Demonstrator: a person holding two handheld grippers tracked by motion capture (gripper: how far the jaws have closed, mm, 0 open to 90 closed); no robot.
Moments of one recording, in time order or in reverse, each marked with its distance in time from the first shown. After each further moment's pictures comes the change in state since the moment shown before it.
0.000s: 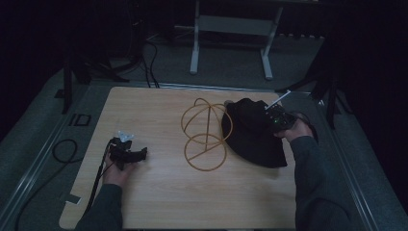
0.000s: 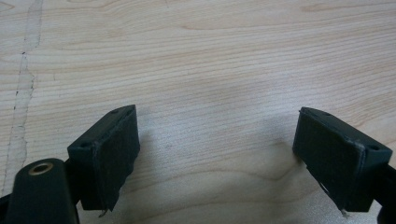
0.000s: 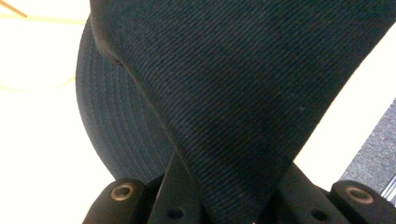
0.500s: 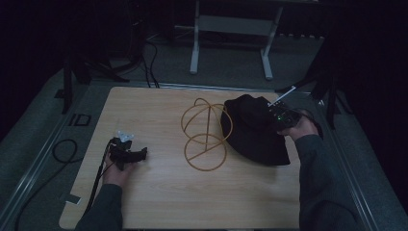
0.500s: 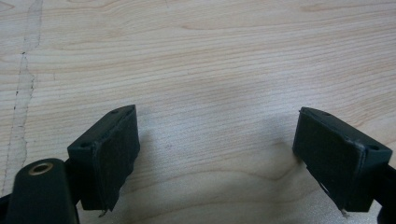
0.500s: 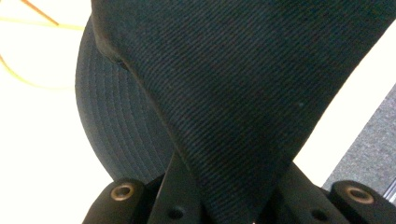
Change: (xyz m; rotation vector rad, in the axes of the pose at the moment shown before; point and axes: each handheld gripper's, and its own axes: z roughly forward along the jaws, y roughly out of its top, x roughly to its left) left arm 0.000 0.000 0.000 -0.002 0.001 0.000; right arm 0.006 0.000 -0.028 -0.039 0.010 -0.035
